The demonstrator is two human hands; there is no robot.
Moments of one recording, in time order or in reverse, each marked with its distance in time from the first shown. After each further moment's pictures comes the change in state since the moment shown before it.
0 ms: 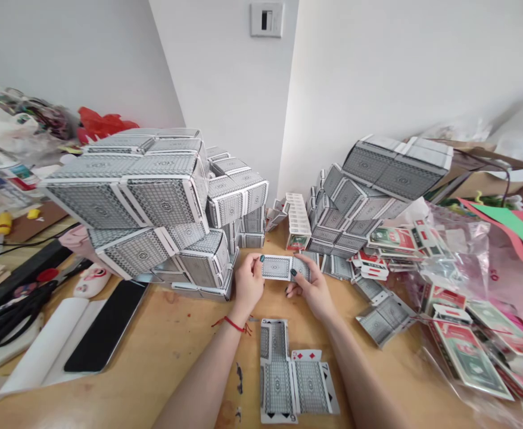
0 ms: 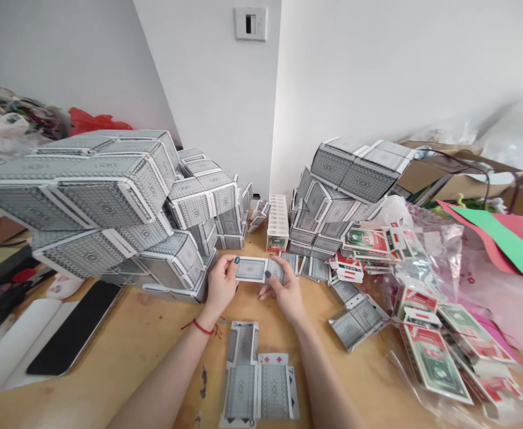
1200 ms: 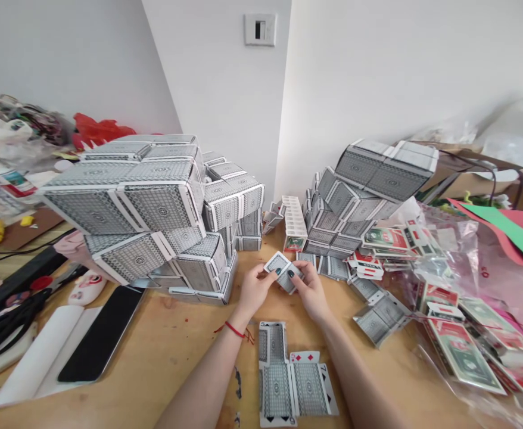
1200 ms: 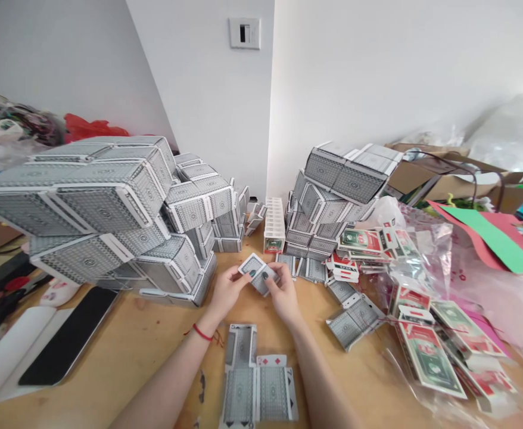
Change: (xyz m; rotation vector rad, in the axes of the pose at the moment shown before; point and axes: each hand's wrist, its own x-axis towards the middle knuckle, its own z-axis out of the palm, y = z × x) left_hand -0.005 0.016 0.009 -0.391 -0.268 -0.136; right_hand 0.002 0.001 0.006 -0.065 0.105 -0.133
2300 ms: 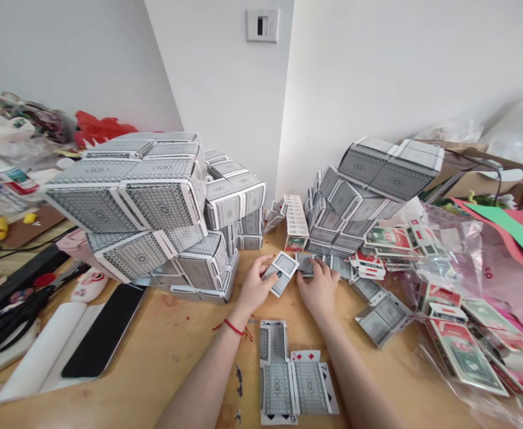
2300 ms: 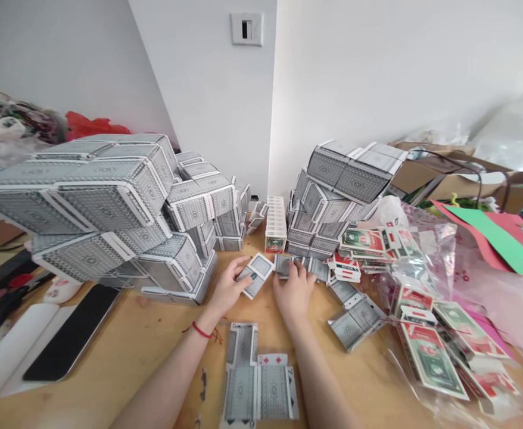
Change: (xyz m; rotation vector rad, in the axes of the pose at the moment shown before) left_hand 0.000 0.001 -0.005 -0.058 -0.116 -0.037; right_hand 0.011 0.025 -0.025 -1.299 0.426 -0.275
